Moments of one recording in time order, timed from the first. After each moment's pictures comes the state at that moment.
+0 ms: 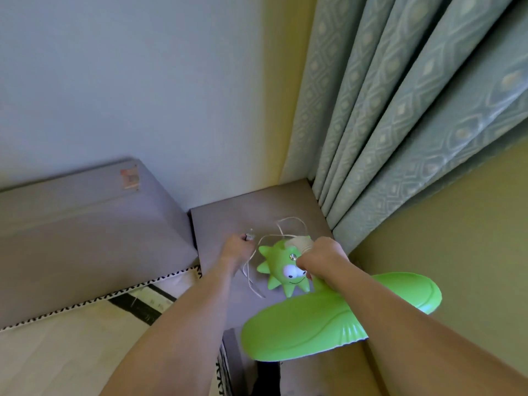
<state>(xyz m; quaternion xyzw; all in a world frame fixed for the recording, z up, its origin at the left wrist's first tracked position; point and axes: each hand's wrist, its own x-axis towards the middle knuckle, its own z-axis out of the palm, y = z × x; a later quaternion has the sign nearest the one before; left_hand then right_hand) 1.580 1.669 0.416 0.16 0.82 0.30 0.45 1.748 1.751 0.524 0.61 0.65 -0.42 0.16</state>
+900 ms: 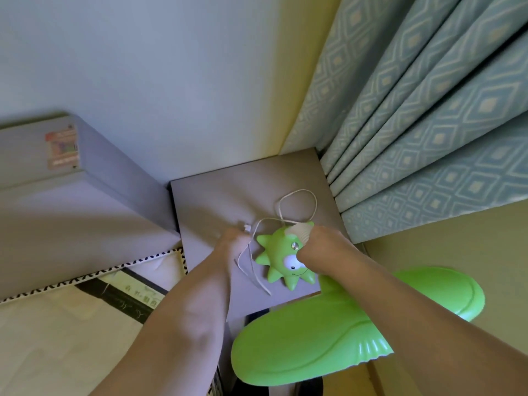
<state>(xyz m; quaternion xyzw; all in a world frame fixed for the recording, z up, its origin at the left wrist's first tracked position) 1.558 1.698 0.289 0.11 0.84 0.16 0.51 1.704 1.782 0.467 0.56 0.70 -0.34 0.28</state>
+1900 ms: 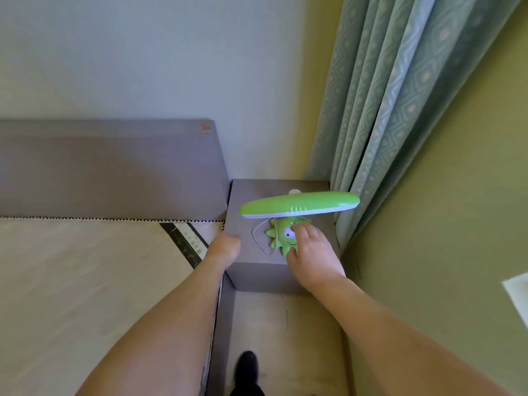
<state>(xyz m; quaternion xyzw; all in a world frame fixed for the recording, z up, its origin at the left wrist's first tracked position) 1.781 1.496 0.518 0.02 0.90 0.32 0.30 1.947 1.621 0.589 0.24 0.95 -0.21 0.01</state>
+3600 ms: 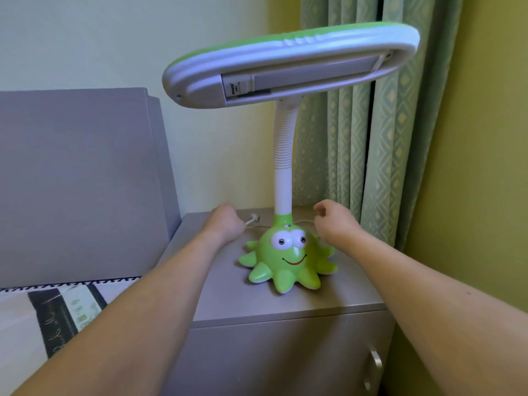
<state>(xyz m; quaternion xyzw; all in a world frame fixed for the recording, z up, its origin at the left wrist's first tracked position) 1.631 1.658 0.226 0.32 0.90 0.31 0.00 1.804 1.810 0.220 0.34 0.85 -0.29 -0.28</state>
